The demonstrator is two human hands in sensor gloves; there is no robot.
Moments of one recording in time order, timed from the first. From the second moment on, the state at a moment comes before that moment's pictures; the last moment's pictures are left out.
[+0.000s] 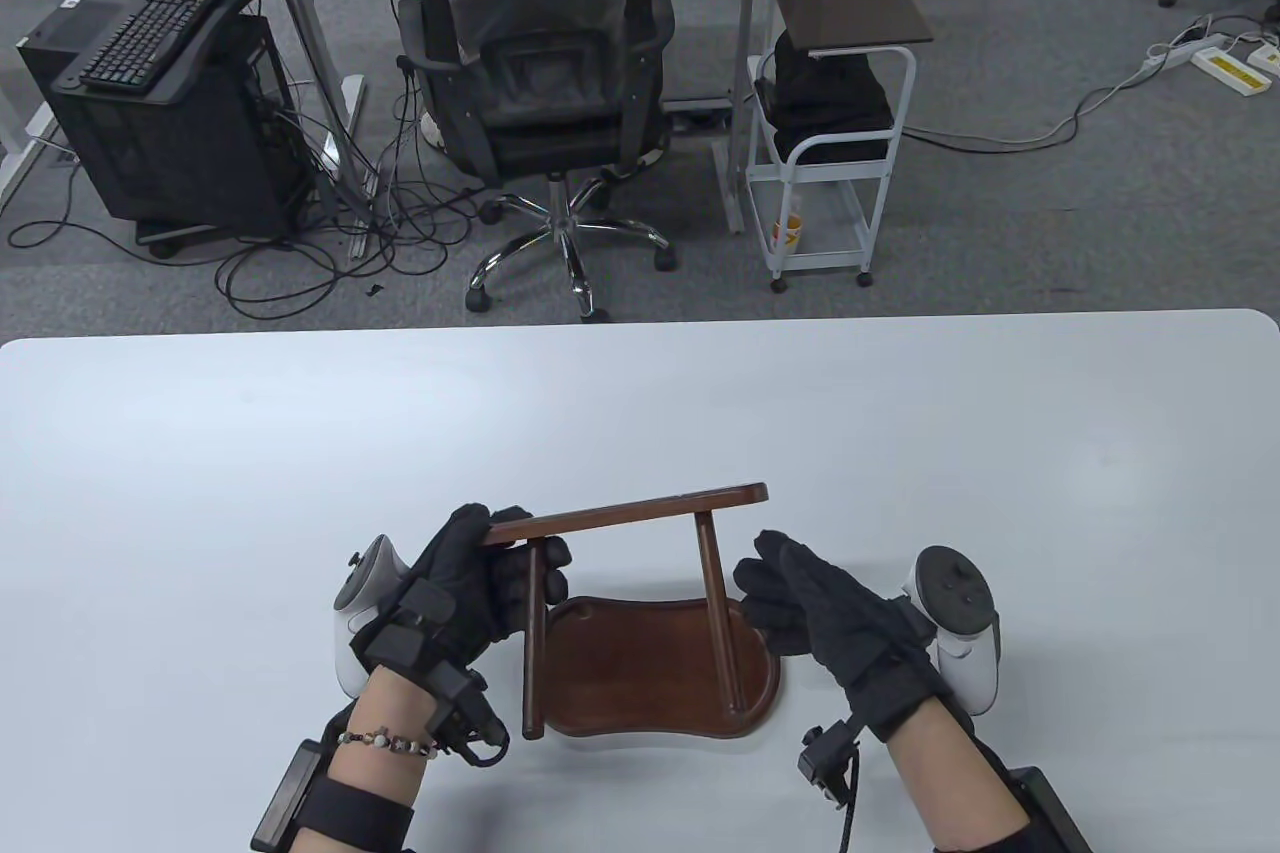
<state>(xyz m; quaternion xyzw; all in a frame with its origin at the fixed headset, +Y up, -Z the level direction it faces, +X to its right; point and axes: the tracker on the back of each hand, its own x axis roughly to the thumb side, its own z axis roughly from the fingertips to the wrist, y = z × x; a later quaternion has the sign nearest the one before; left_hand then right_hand) -0.213 -0.723 -0.344 -0.26 -0.10 0.82 0.50 0.164 -0.703 -0.310 0.08 0.14 0.70 0.69</state>
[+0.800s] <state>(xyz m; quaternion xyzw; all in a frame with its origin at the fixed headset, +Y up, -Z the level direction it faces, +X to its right) -0.199 -0.706 -0.348 -0.20 -0.18 0.69 0.68 0.160 -0.722 -0.319 -0.02 0.20 0.58 0.79</state>
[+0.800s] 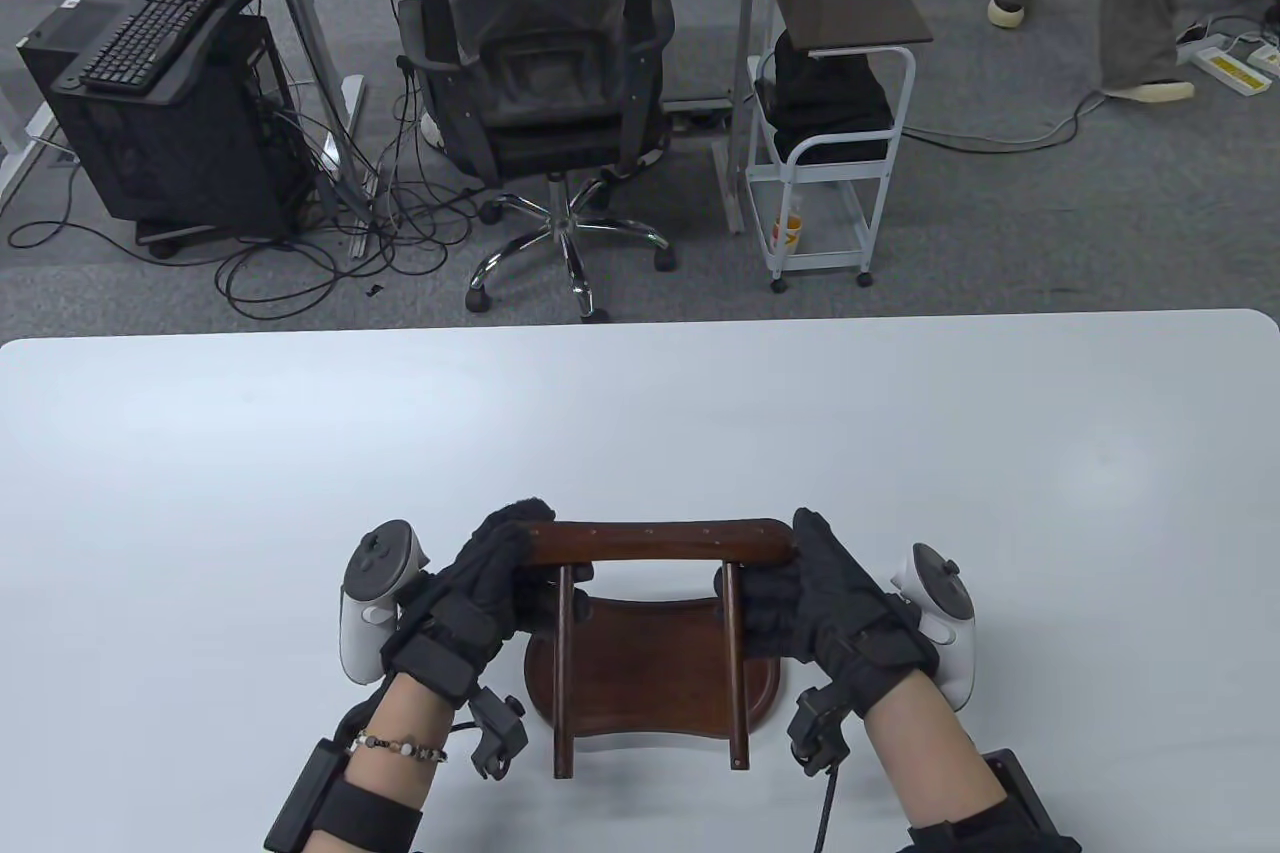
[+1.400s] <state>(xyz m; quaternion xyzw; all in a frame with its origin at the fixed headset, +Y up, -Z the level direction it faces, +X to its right) -0.197 -0.698 -0.346 -0.20 -0.22 0.68 0.67 0.162 -0.702 -0.317 0.08 0.09 0.60 0.79</state>
